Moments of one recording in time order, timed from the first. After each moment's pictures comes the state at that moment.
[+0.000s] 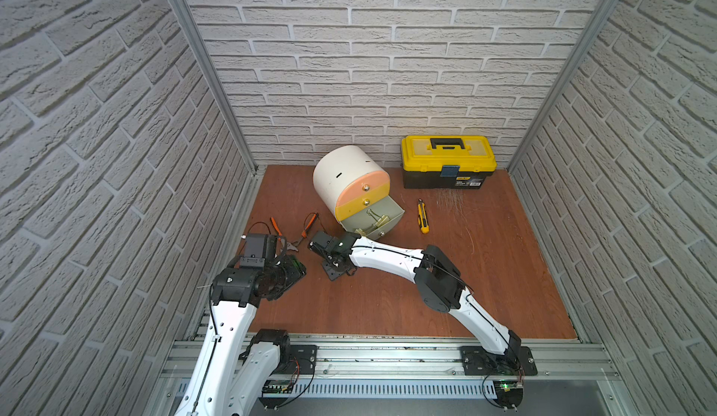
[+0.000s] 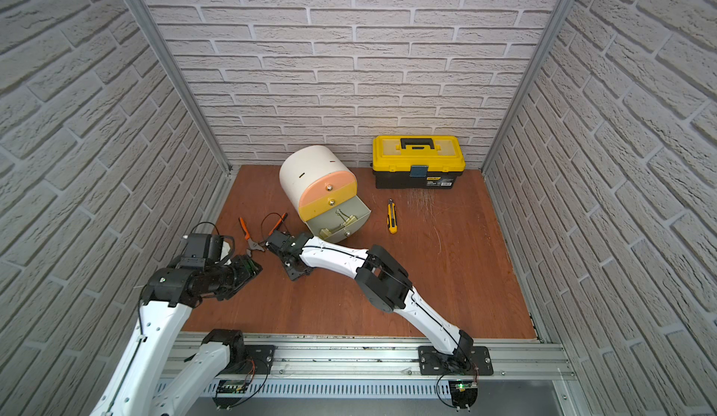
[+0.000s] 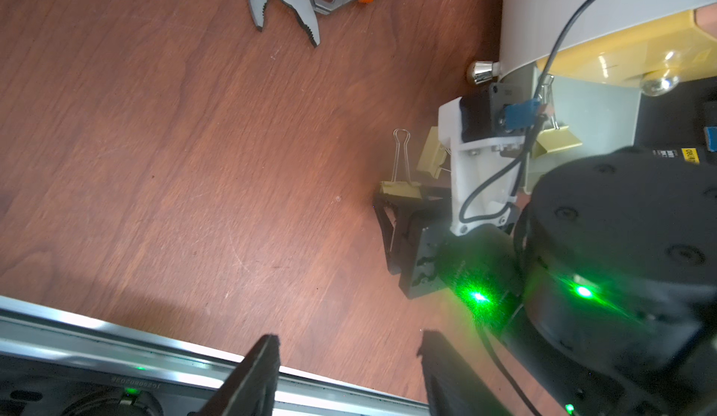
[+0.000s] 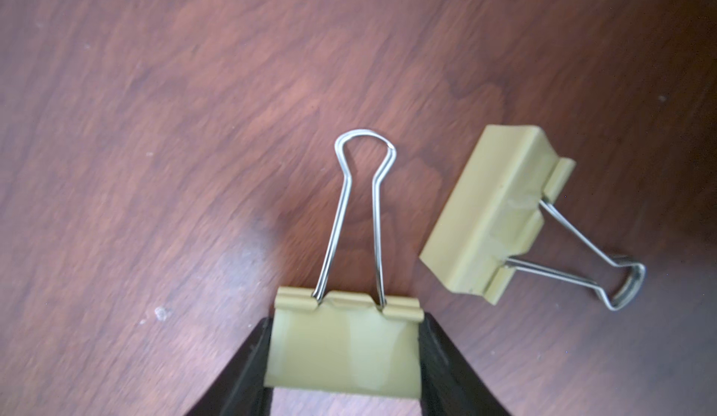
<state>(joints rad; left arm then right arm) -0.09 0.76 0.88 -1.19 0.19 -0.73 1.02 2.44 2.10 -0.96 0.19 0.46</state>
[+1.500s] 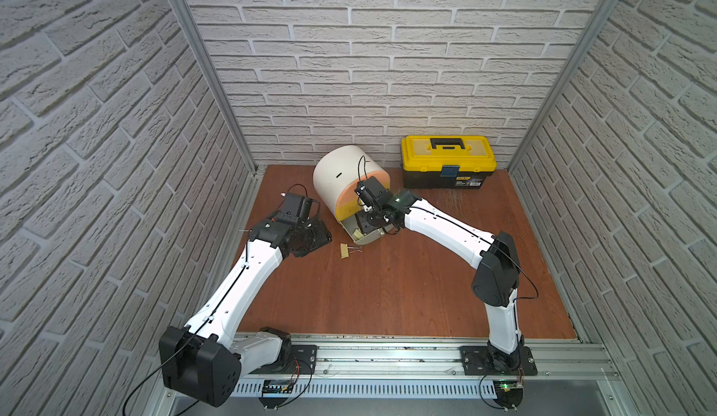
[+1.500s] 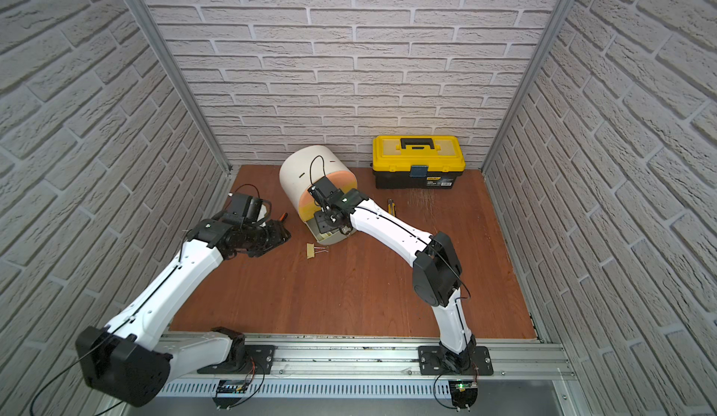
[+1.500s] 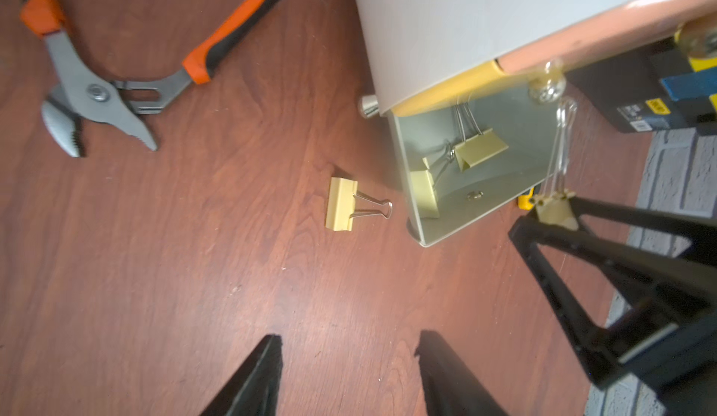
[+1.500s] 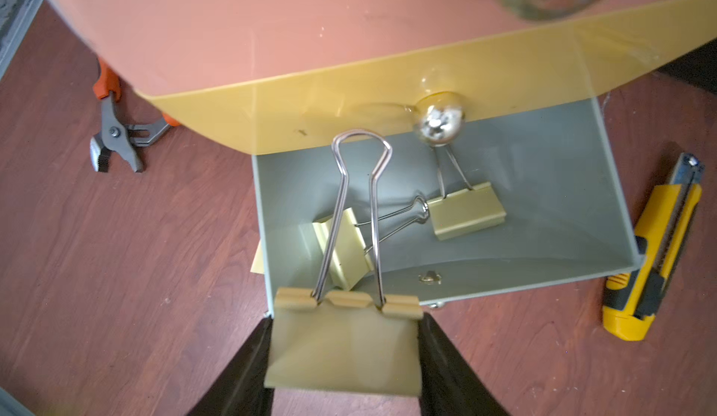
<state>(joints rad) -0.33 1.21 1.09 -0.90 0.14 -0.70 0.76 2.03 1.91 -0.92 0.16 0.35</state>
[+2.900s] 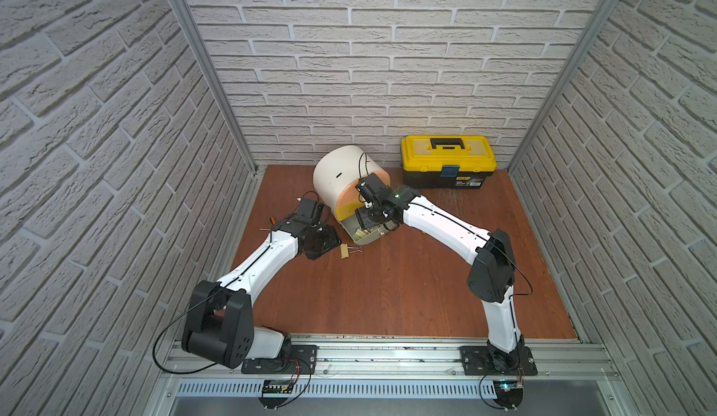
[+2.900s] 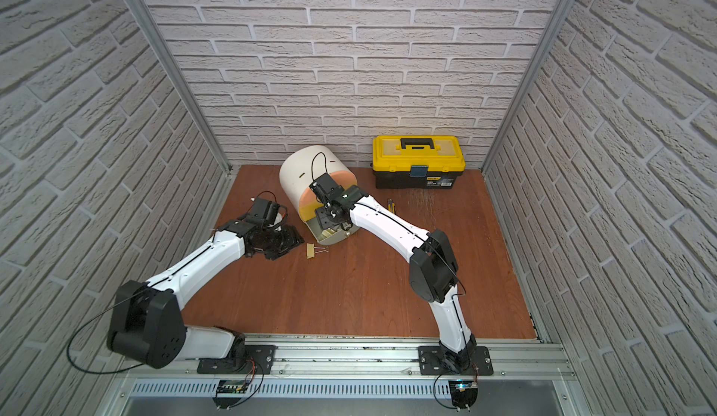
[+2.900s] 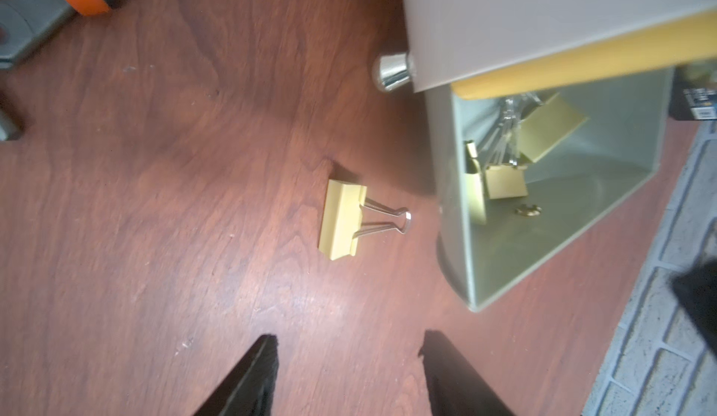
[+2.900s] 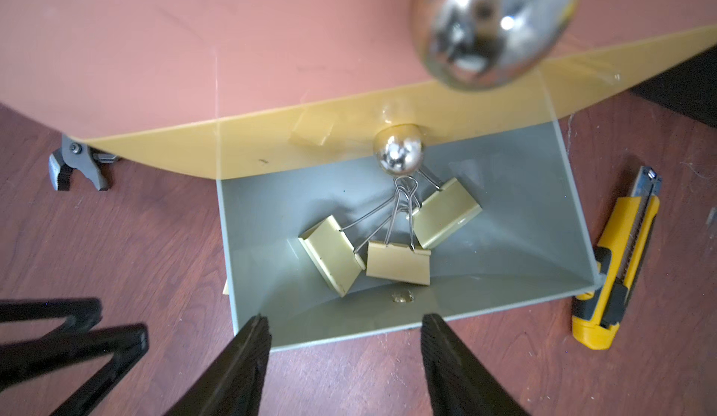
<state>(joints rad) -0.31 1.41 0.97 -0.67 0.22 -0.73 0.73 2.04 1.94 -0.93 0.19 0.33</state>
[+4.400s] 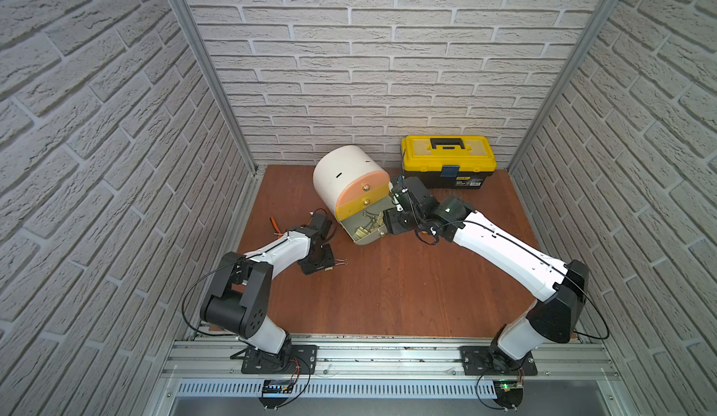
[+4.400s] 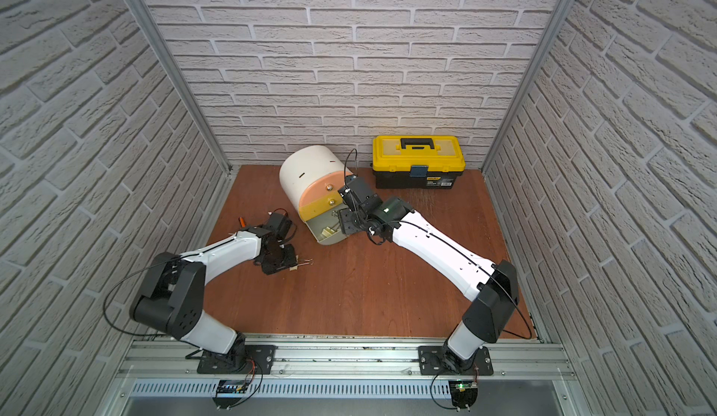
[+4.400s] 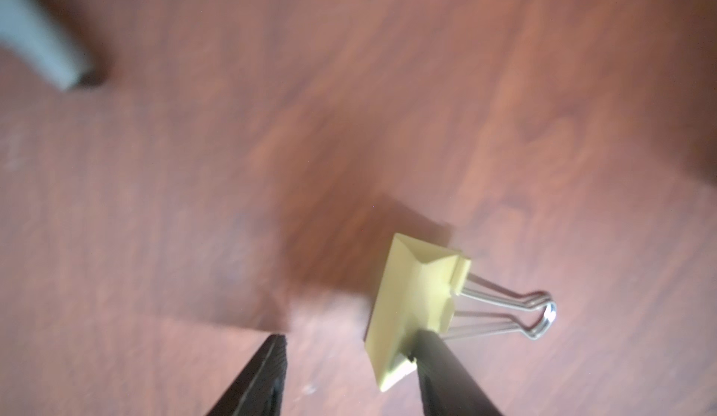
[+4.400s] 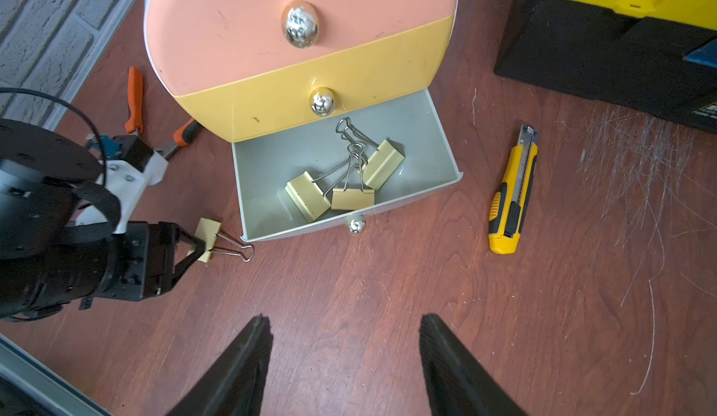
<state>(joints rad) -0.33 1.53 0.85 -0.71 -0.02 -0.64 0.73 1.61 1.59 -0.88 0.22 0.41</state>
